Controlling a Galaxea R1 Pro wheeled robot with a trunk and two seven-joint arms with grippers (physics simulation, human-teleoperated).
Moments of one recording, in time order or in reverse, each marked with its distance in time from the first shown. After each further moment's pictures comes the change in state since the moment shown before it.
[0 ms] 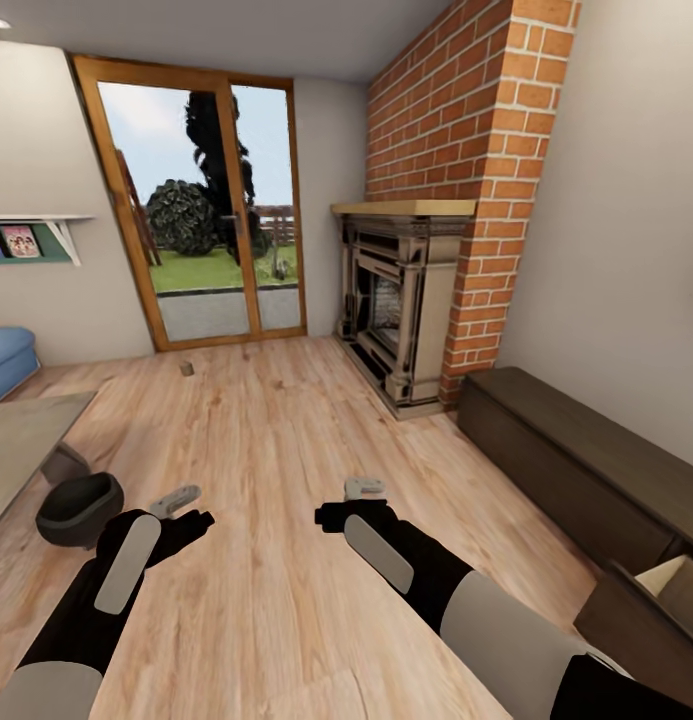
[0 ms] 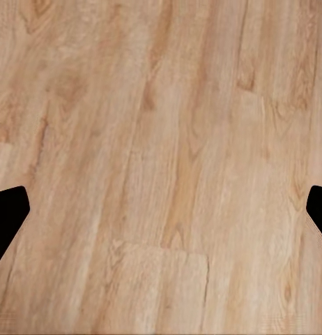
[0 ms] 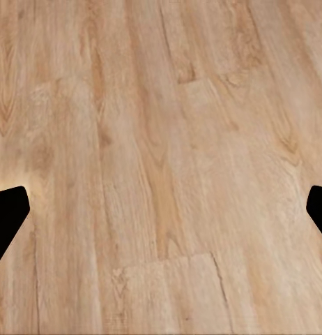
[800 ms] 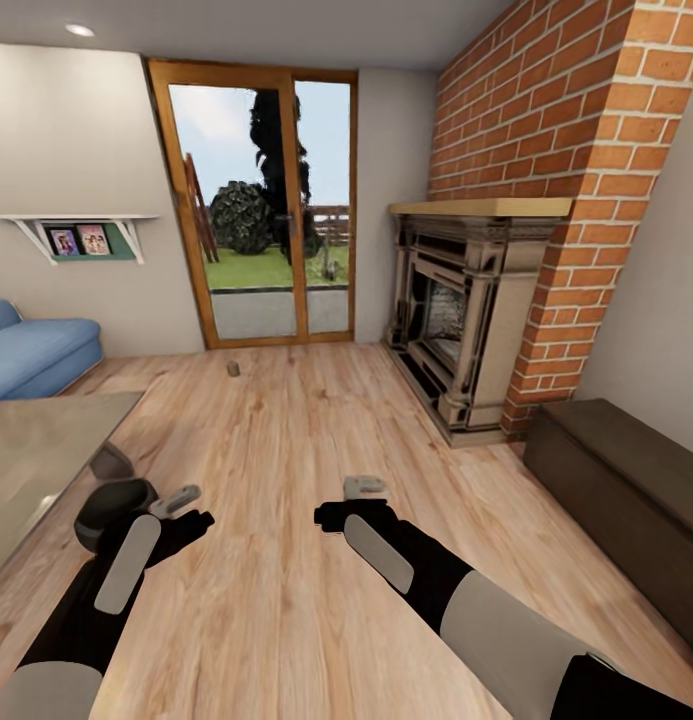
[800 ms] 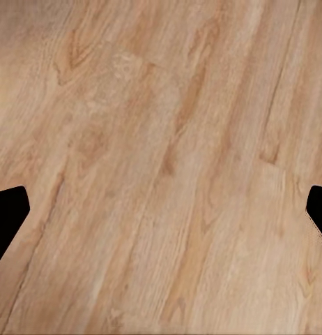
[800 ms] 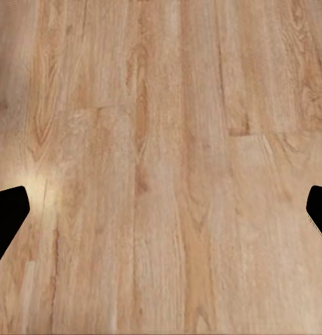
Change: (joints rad) left arm 0.000 0.000 0.000 0.000 0.000 0.001 0.000; right arm 0.000 -0.001 0.000 -0.005 0.000 0.000 0.001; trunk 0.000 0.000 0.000
